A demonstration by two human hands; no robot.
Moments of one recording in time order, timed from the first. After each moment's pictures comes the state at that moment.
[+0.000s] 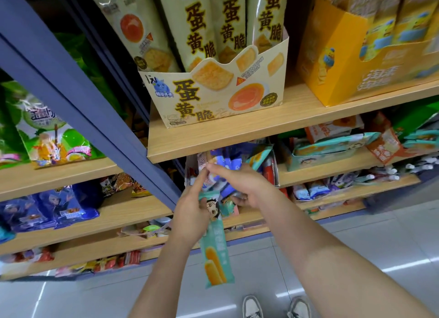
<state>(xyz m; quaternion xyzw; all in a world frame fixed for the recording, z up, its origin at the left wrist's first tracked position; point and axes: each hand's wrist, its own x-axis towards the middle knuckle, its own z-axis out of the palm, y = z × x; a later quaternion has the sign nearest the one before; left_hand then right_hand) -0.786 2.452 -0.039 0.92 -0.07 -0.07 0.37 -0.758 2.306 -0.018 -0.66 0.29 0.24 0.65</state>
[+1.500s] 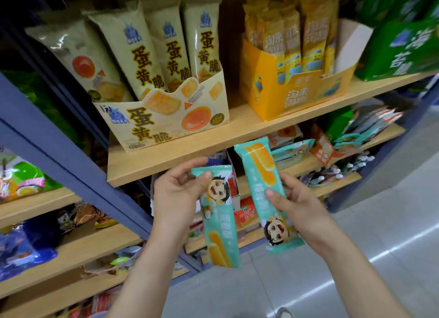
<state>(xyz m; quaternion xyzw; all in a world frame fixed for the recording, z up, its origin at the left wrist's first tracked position) -0.806 2.380 0.054 0.70 -0.06 -0.07 0.71 -0.899 2.193 0.016 -0.65 0.19 -0.04 0.74</state>
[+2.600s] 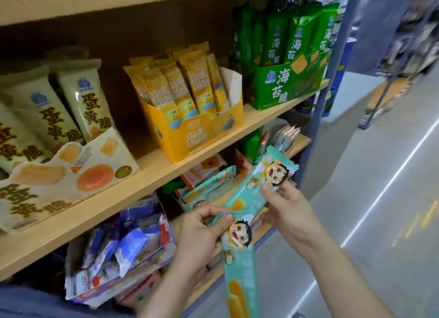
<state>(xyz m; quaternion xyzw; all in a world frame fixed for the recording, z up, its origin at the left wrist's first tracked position) -0.854 2.236 0.026 0.70 -0.16 -0.26 0.64 -0.949 2.086 0.024 -0.52 0.28 -0.22 0.77</state>
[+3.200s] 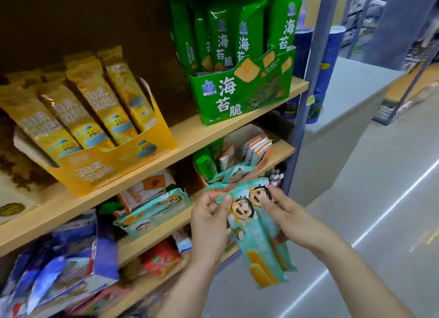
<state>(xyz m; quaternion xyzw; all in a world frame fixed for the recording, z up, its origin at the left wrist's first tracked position) -0.902 2.002 0.010 0.70 -0.08 -0.18 0.69 -0.990 1.864 -0.002 -0.72 0.24 -0.03 0.66</state>
